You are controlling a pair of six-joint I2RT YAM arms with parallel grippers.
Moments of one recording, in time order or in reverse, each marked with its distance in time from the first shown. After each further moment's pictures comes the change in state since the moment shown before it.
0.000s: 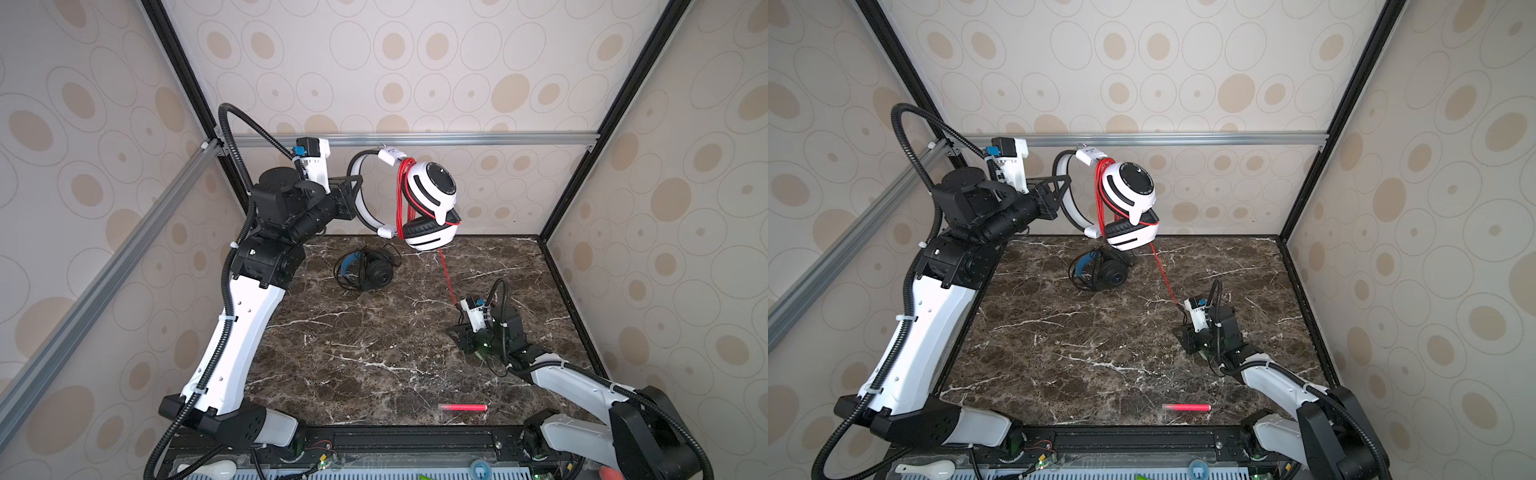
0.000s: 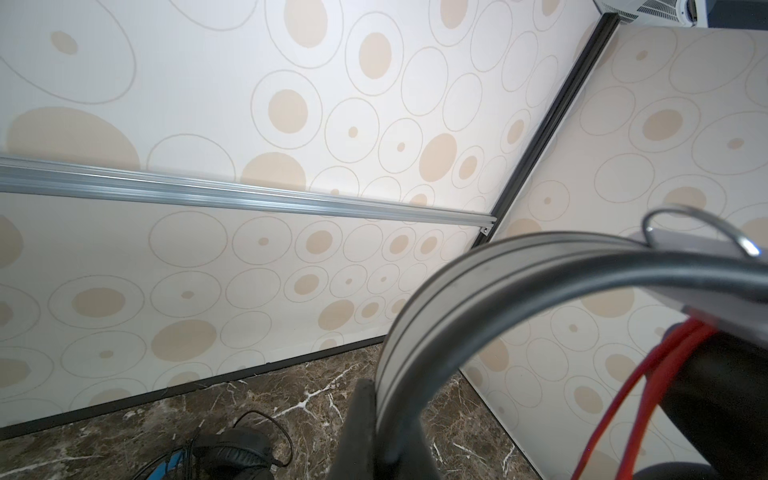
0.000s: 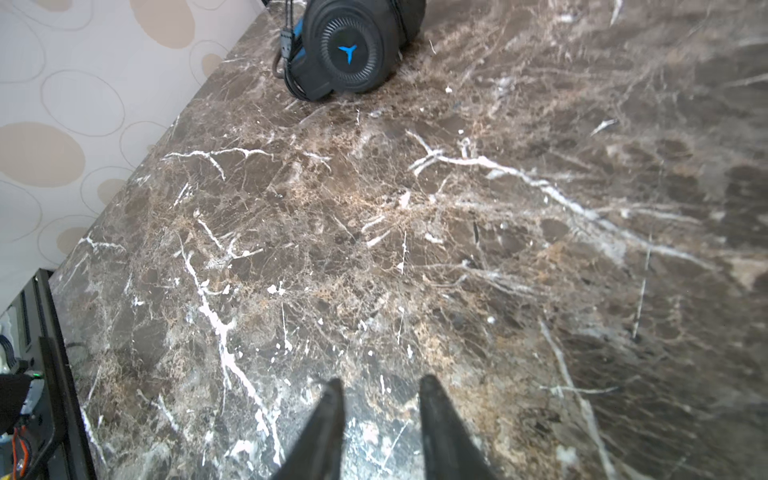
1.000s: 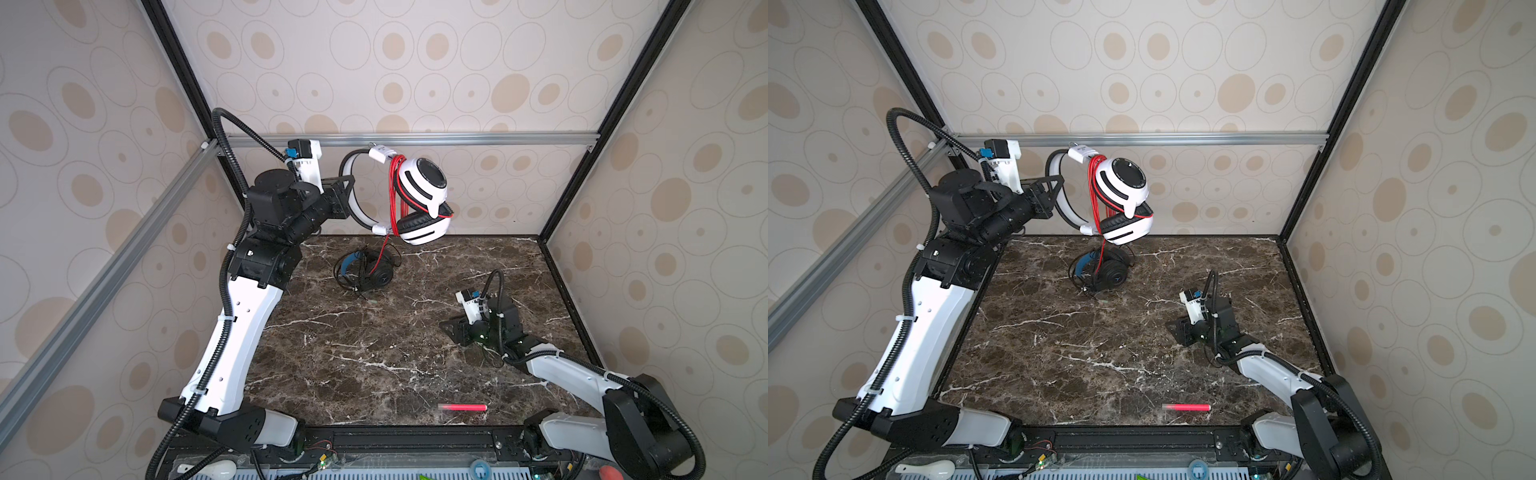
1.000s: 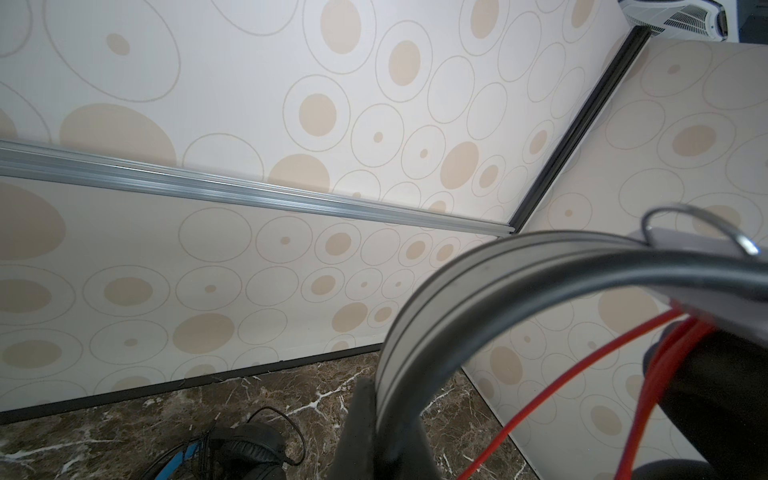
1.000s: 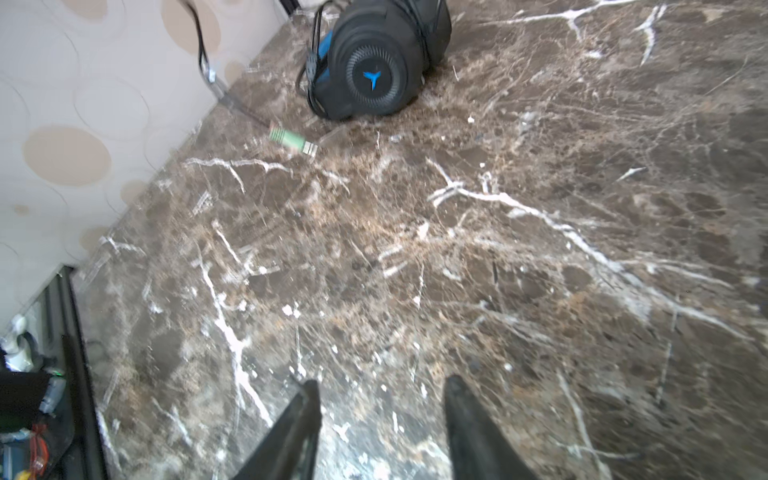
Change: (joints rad) left arm 0.039 -0.010 -0.038 0.021 -0.006 -0.024; right arm 0.000 0.084 0.115 0.000 -0.047 -0.048
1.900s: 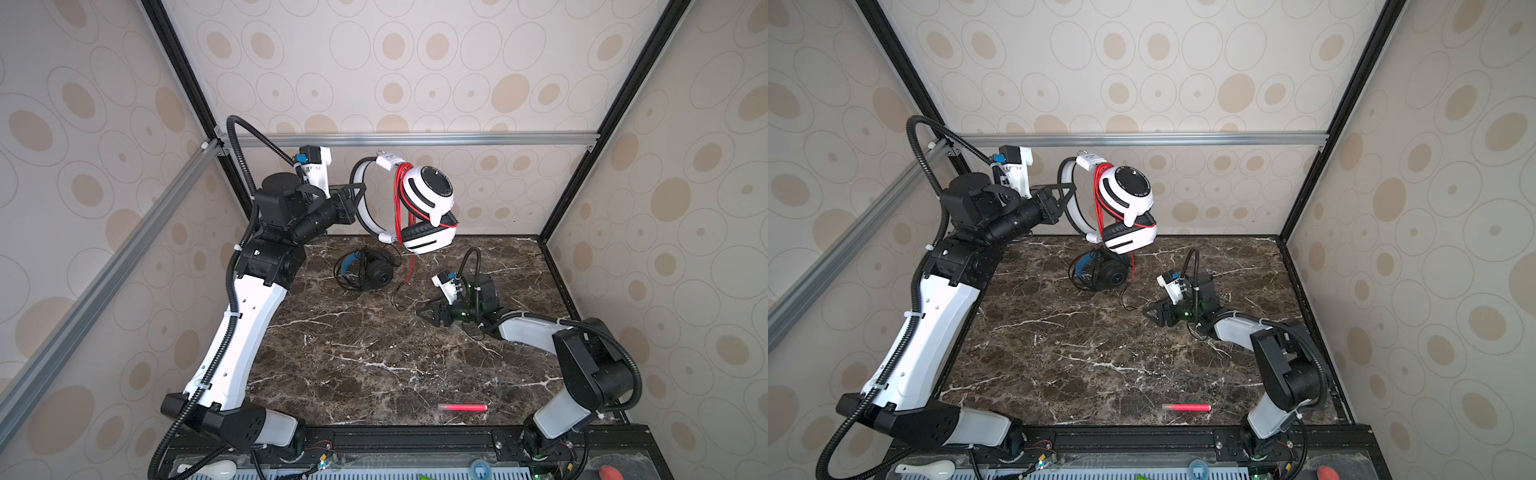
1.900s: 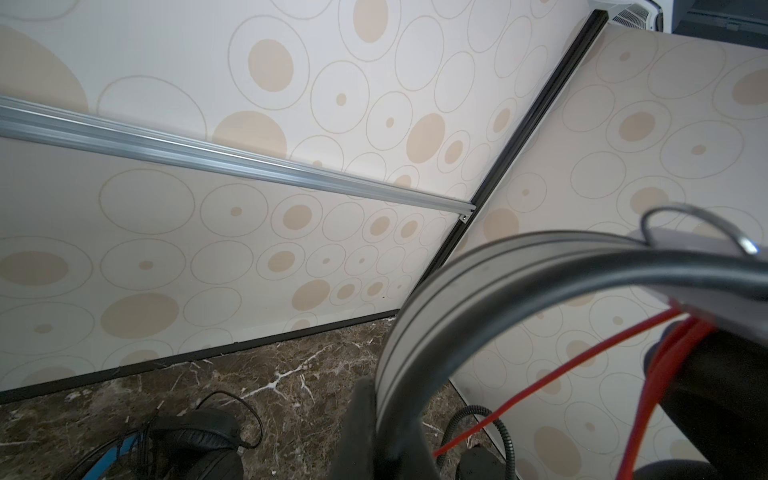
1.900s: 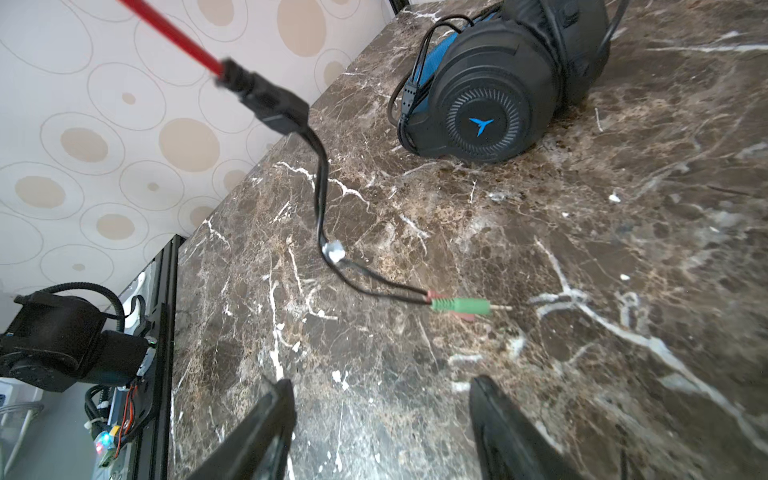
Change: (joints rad) left arm 0.000 0.006 -0.057 0.032 0.137 -0.065; right arm 0.001 0.420 0.282 0.145 -0.320 -0.024
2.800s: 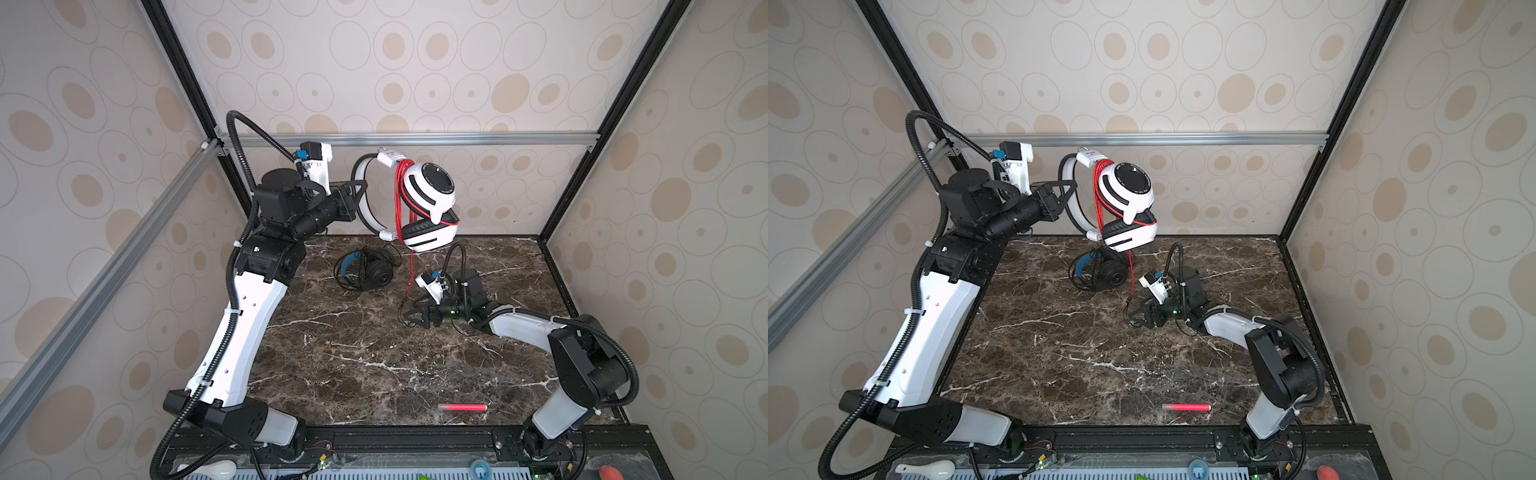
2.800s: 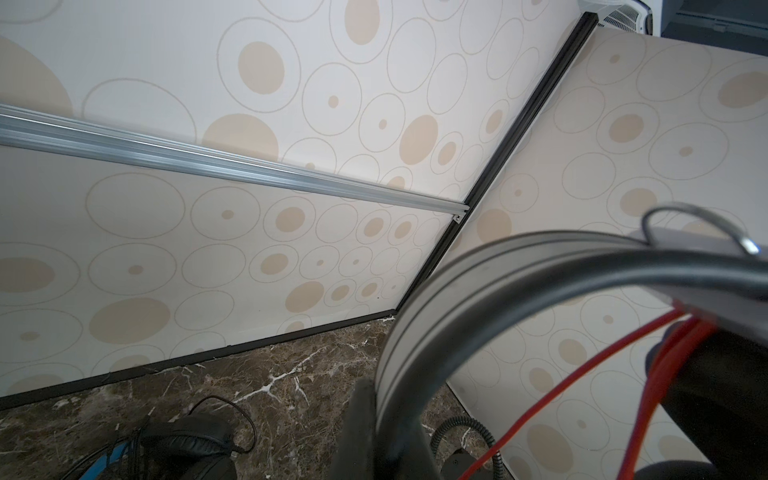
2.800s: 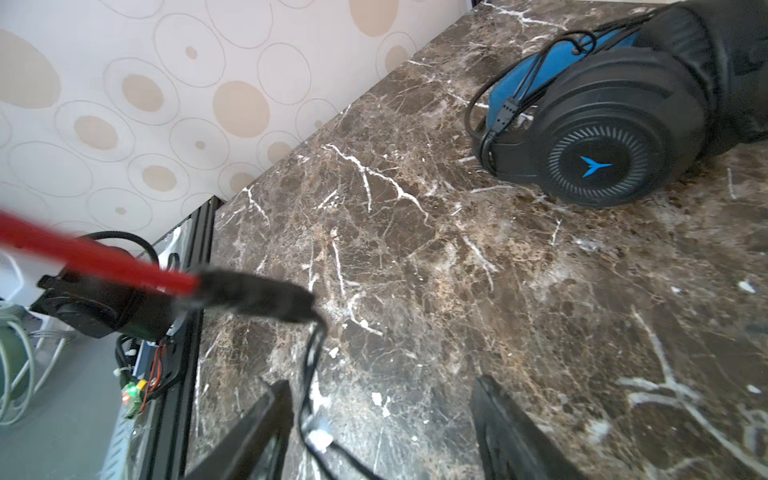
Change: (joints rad) left arm 0.000 0.021 0.055 -0.018 0.020 0.000; right arm 0.101 -0.030 0.065 -0.099 -0.052 -0.114
